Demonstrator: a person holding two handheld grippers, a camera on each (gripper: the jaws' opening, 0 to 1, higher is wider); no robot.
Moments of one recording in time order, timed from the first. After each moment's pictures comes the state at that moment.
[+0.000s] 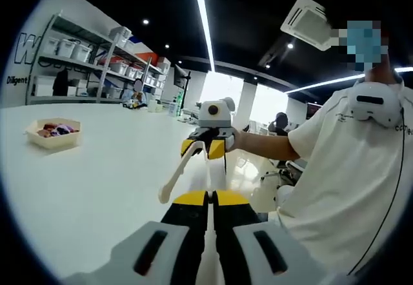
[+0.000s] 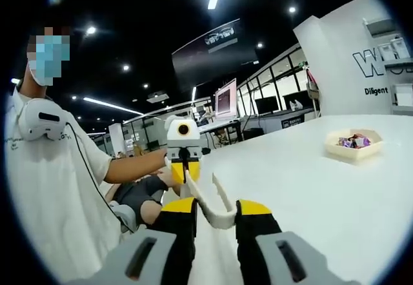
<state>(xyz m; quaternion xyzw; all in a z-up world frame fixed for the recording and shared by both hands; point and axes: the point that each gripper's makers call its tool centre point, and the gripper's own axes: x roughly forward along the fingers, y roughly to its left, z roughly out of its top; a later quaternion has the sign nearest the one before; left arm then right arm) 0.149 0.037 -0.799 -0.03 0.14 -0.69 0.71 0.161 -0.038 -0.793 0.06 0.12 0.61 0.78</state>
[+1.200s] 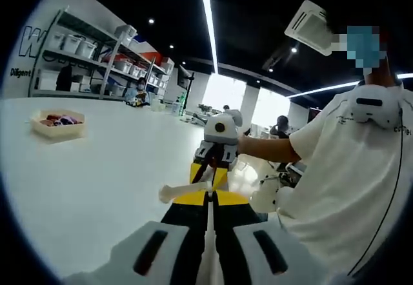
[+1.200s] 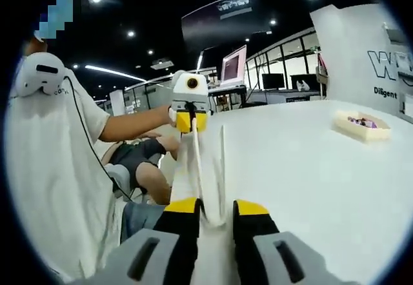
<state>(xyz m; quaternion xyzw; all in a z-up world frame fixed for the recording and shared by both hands) 0.153 0.042 -0.809 -0.06 0.15 -0.68 0.71 0.146 -0.040 -0.865 -0.04 0.19 0.62 0.76</state>
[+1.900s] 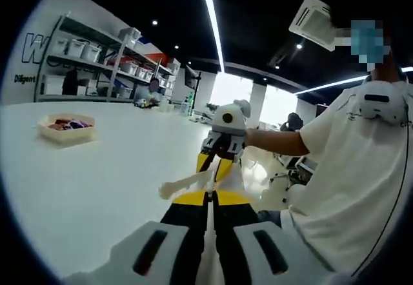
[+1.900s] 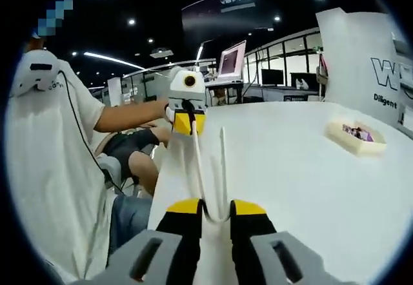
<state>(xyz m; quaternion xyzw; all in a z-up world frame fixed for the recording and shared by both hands) 0.180 0.047 -0.812 -0.04 0.14 -0.66 0.74 0.178 -0.043 -0.850 -0.09 0.19 0.61 0.77</state>
